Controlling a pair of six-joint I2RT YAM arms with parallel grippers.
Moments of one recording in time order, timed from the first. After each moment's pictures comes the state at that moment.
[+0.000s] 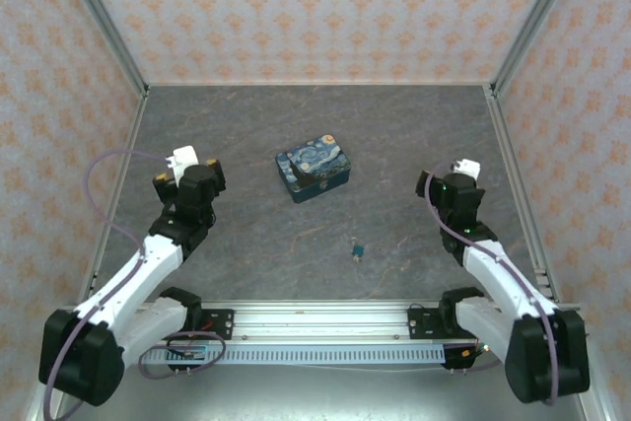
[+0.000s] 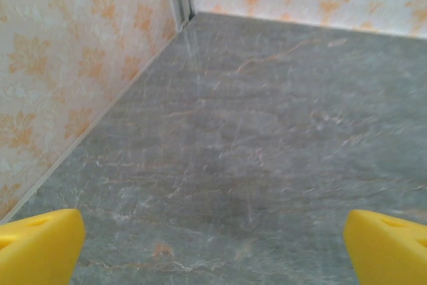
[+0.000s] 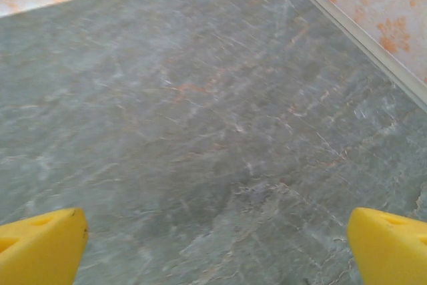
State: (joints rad) left arm -0.24 1.00 0.50 -0.04 -0.71 -0.27; right arm 0.10 1.01 0.35 0.14 0.32 0.27
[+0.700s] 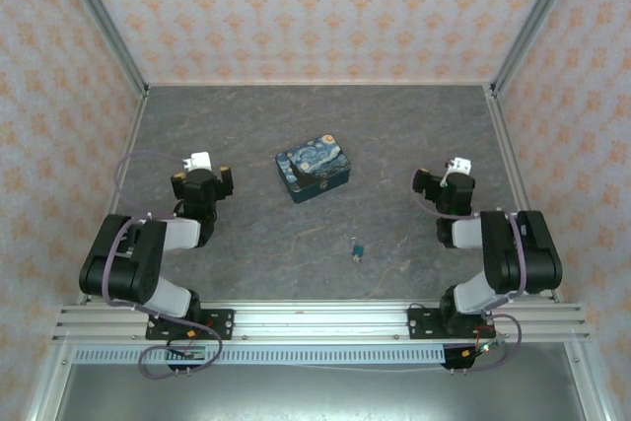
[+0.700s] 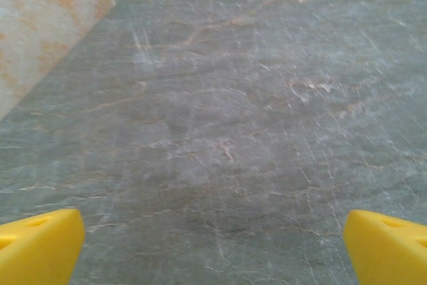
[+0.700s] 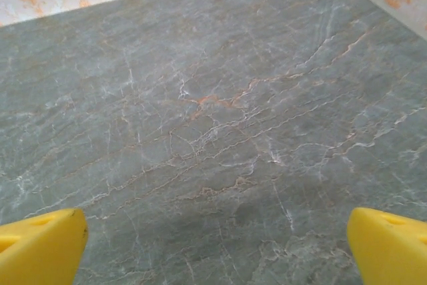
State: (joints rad) left arm -0.08 1.49 0.38 0.64 -0.38 -0.09; right arm -0.01 1.53 0.36 0.73 0.09 0.19
